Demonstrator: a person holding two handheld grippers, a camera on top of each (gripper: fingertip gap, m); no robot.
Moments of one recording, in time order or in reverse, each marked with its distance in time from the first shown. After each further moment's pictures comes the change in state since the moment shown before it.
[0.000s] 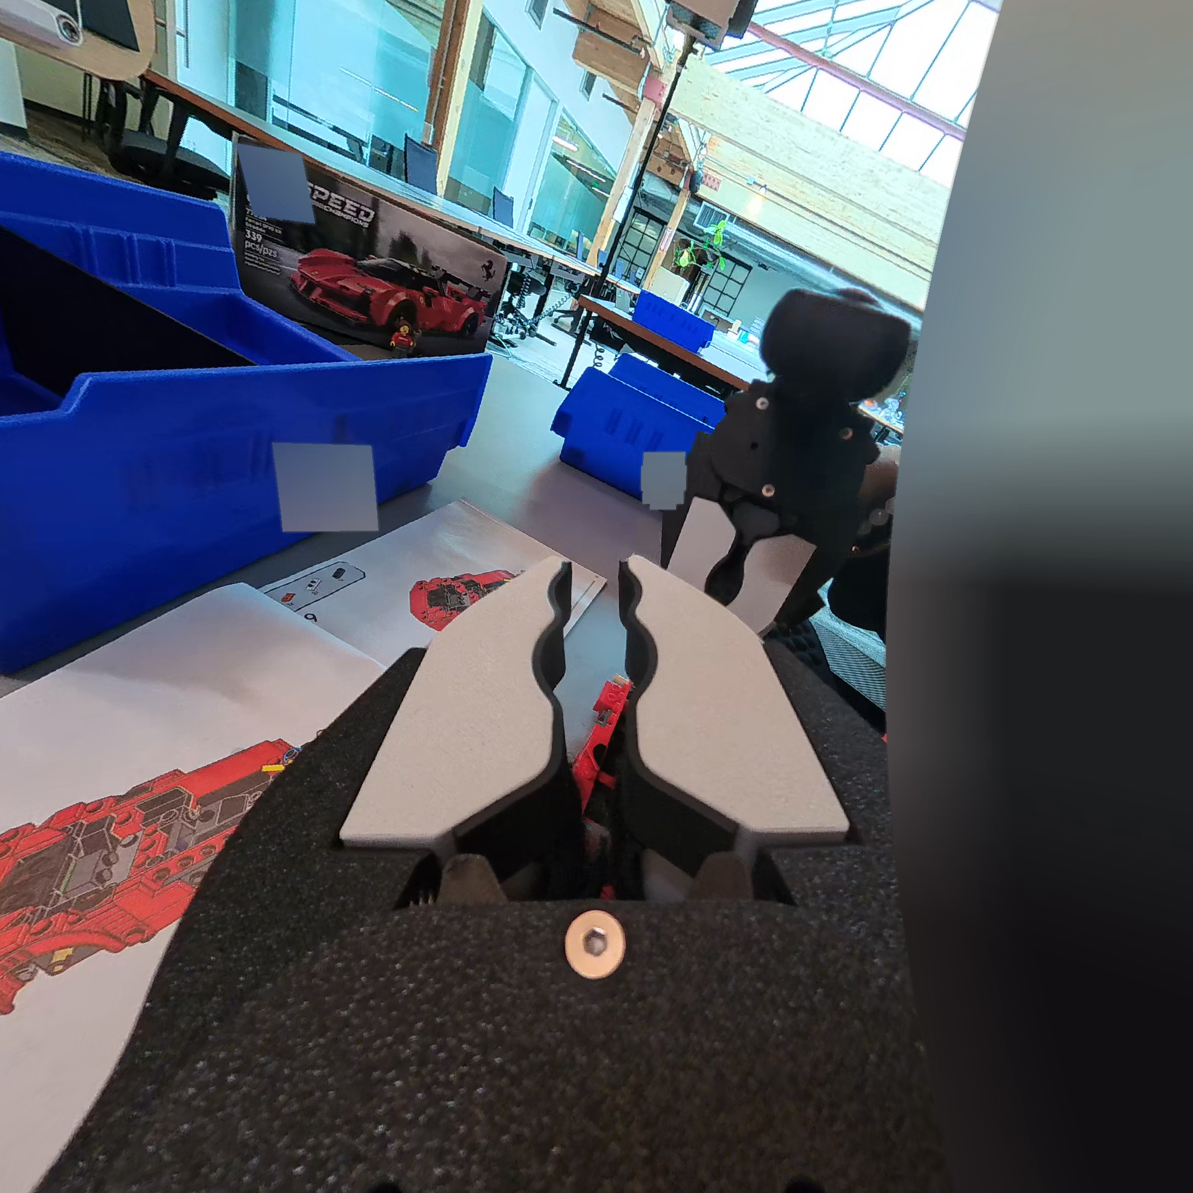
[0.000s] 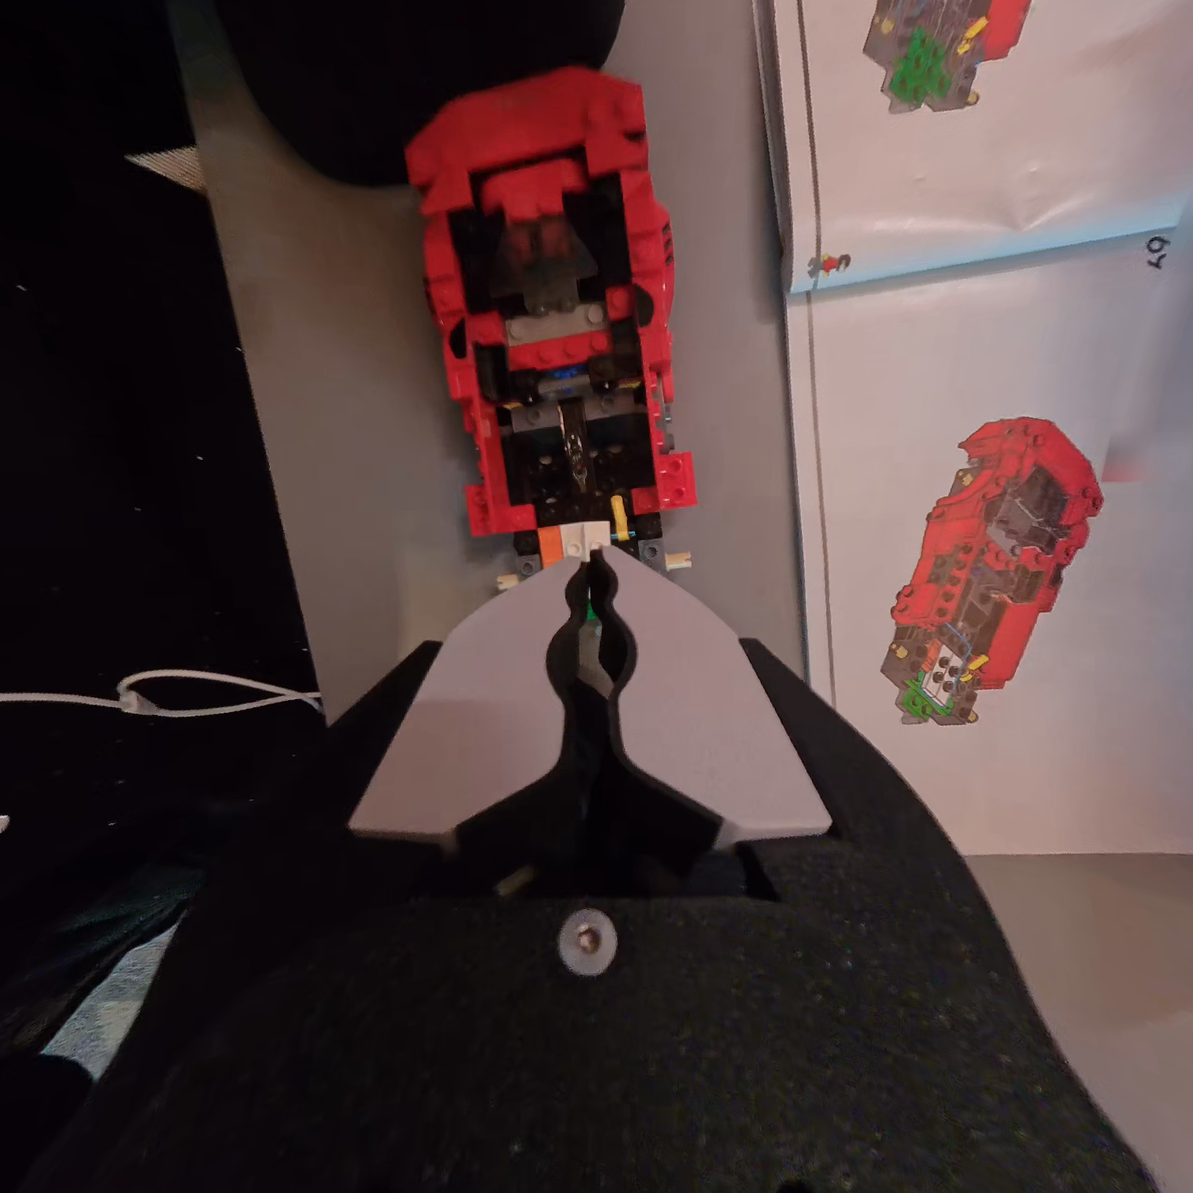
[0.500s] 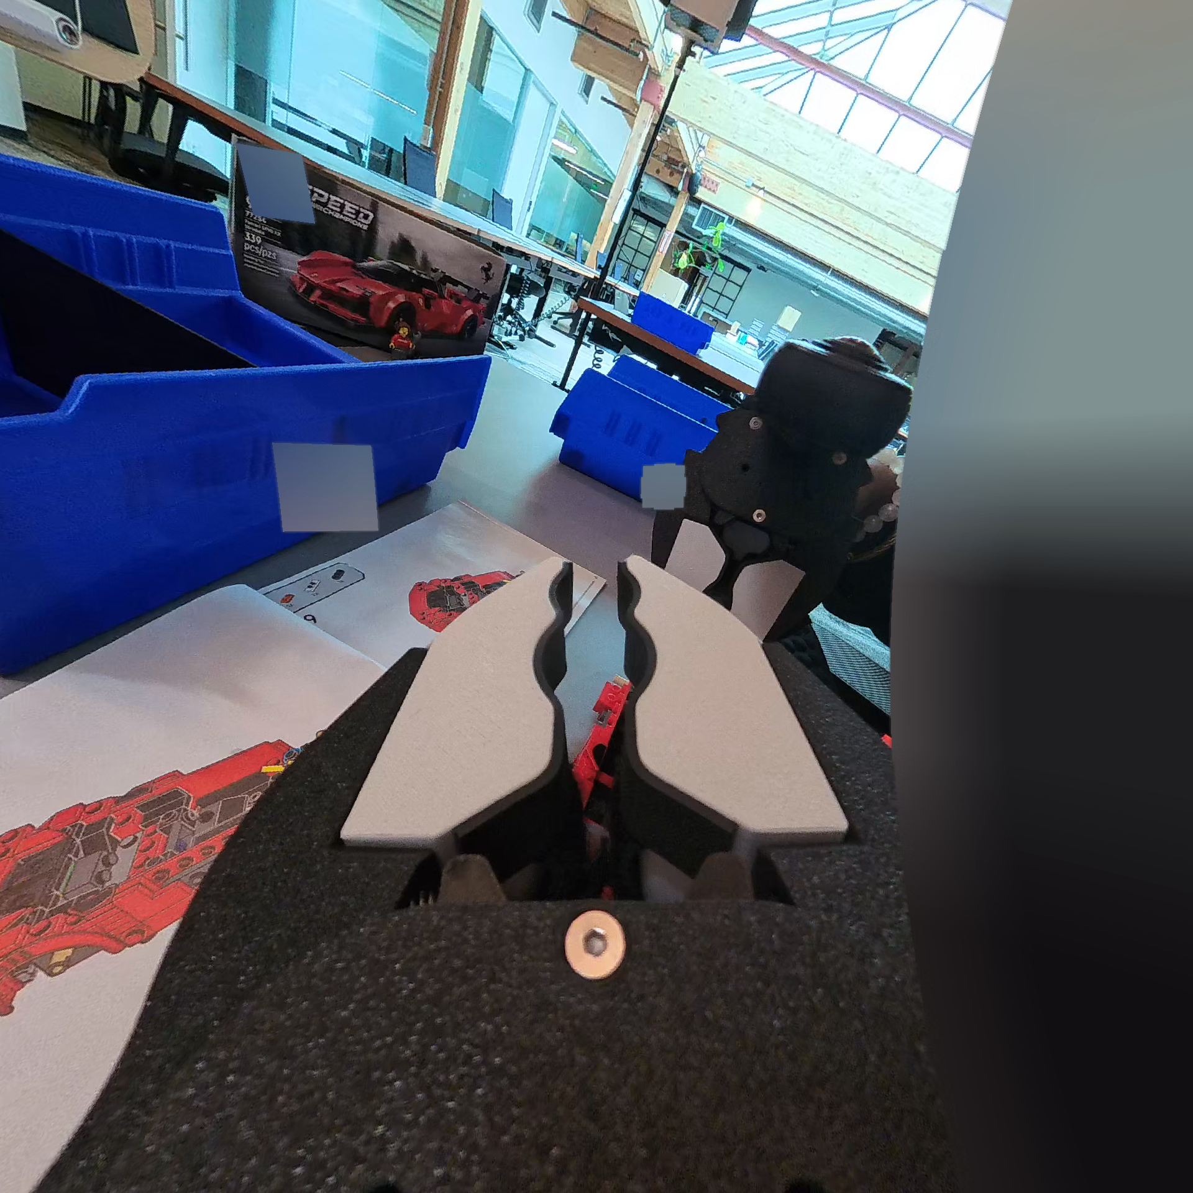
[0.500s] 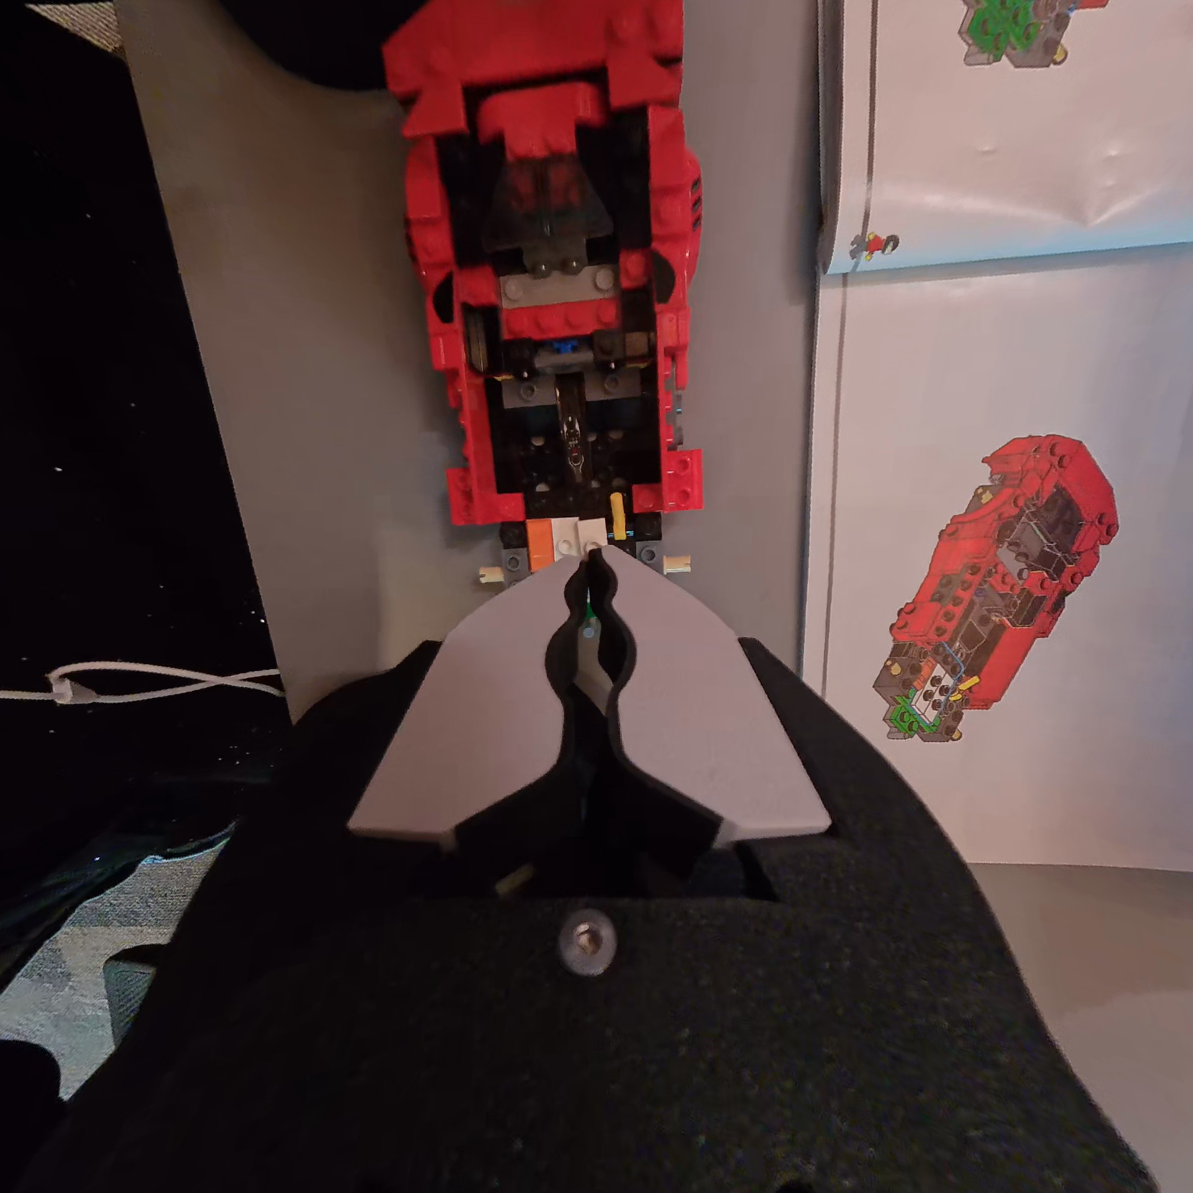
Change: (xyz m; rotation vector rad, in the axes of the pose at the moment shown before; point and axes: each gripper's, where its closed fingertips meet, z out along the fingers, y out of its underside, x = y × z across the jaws) left arm 0.000 0.000 0.000 0.002 0.002 0.001; right arm 0.002 0.006 0.011 -0.108 0.023 -0.075
